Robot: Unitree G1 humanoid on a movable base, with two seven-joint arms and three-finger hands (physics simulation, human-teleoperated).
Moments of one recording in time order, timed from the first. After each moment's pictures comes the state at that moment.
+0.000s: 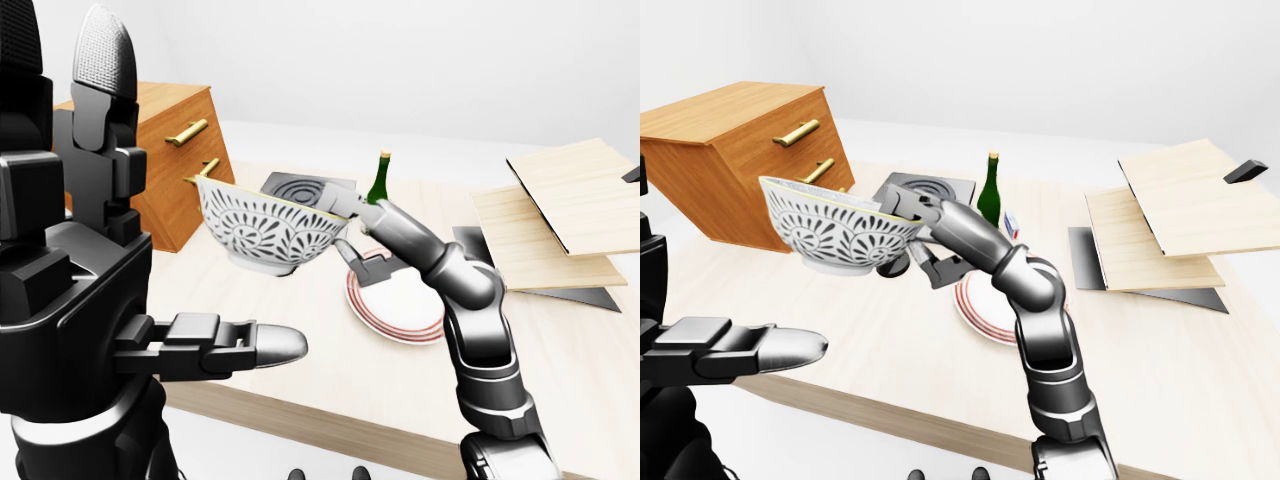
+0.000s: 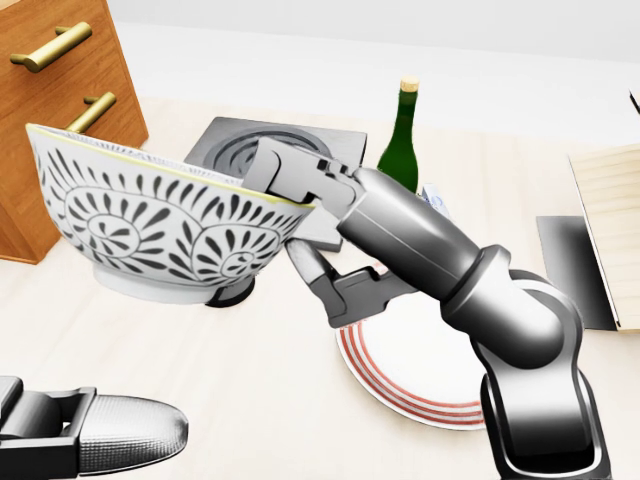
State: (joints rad) left arm -0.19 0.16 0.10 -1.05 0.04 0.09 -0.14; right arm -0.48 -0.12 0.05 -0.28 -0.26 -0.09 0.70
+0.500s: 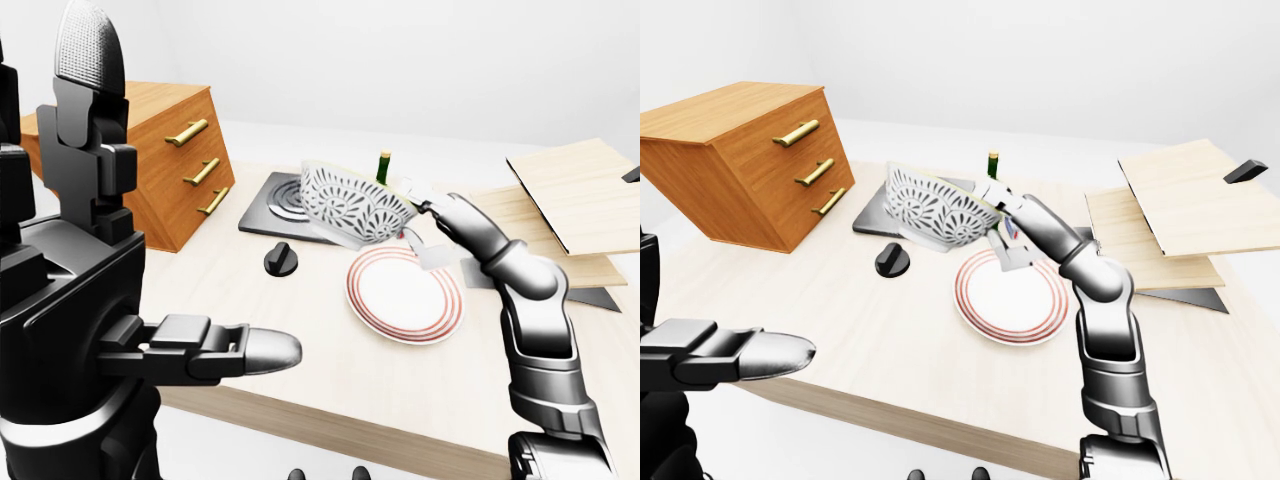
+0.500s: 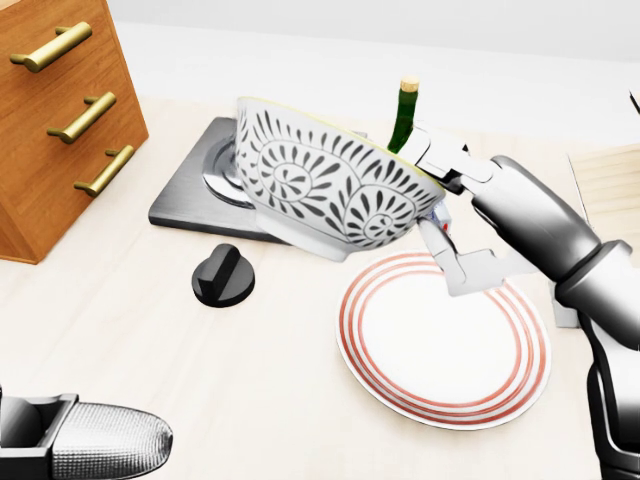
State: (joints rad) left arm -0.18 0.28 0.10 -1.05 -0.09 0.09 -0.01; right arm -0.43 -0.34 -0.15 -0.15 -0.14 -0.09 0.70
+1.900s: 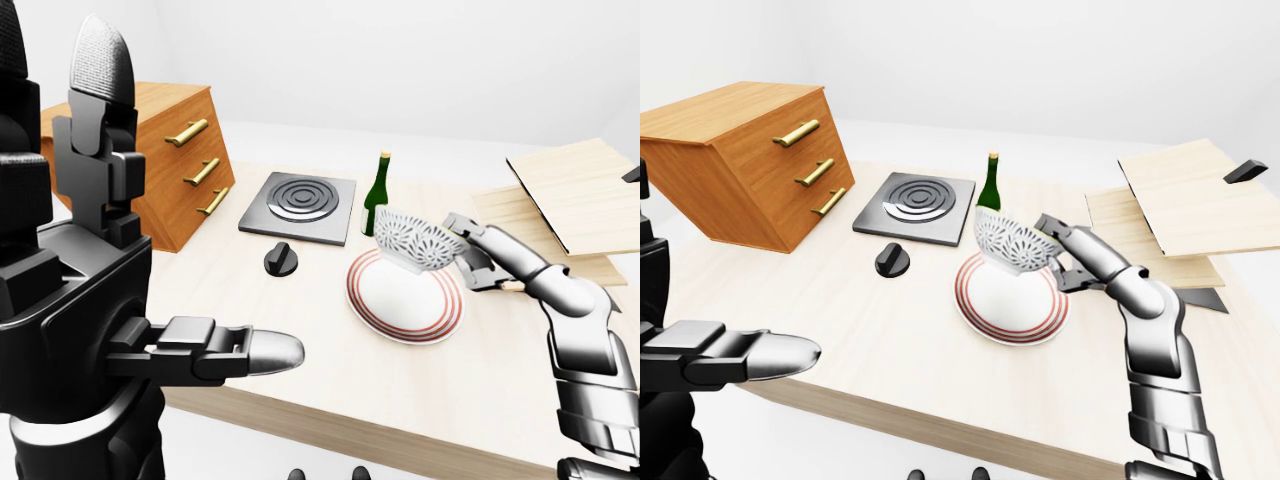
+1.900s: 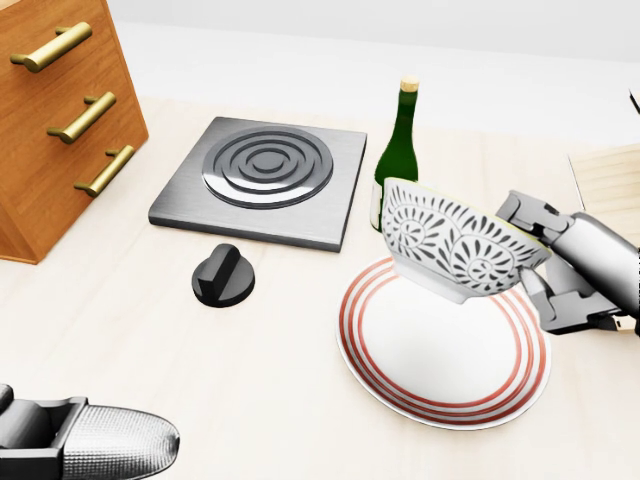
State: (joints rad) left arm -0.16 0.25 0.09 -1.05 -0.07 0.09 -0.02; right arm -0.30 -0.51 -0.27 0.03 -0.36 -0.09 0.70
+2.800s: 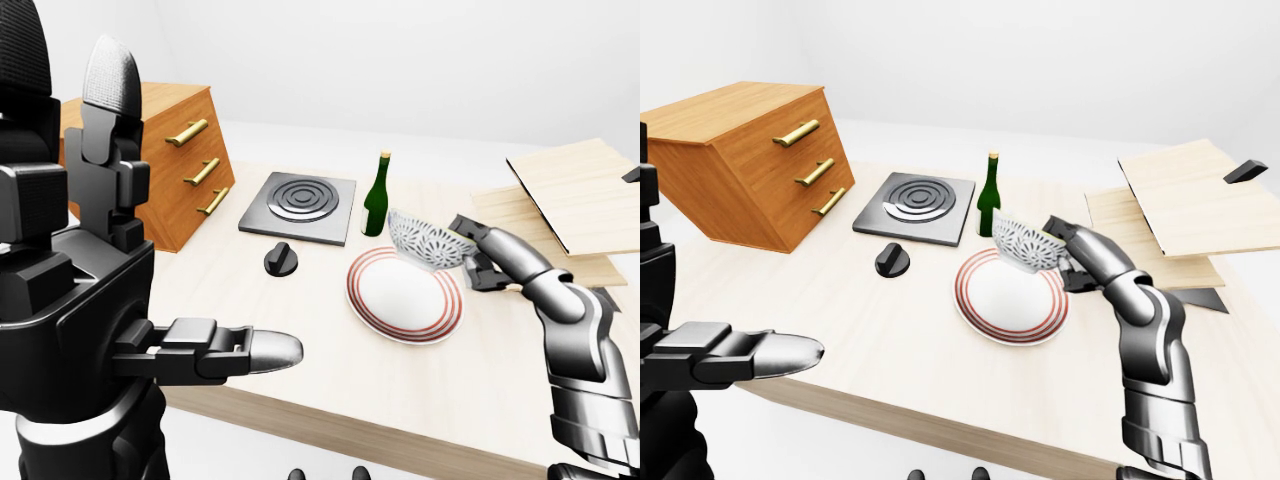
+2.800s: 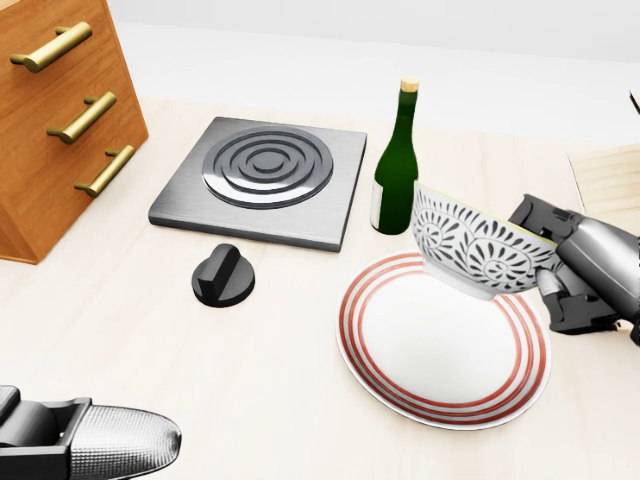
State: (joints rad) left arm -0.14 0.20 0.10 -1.05 -0.03 0.09 -0.07; right arm -0.28 -0.45 -0.31 -0.02 -0.62 -0.09 0.62
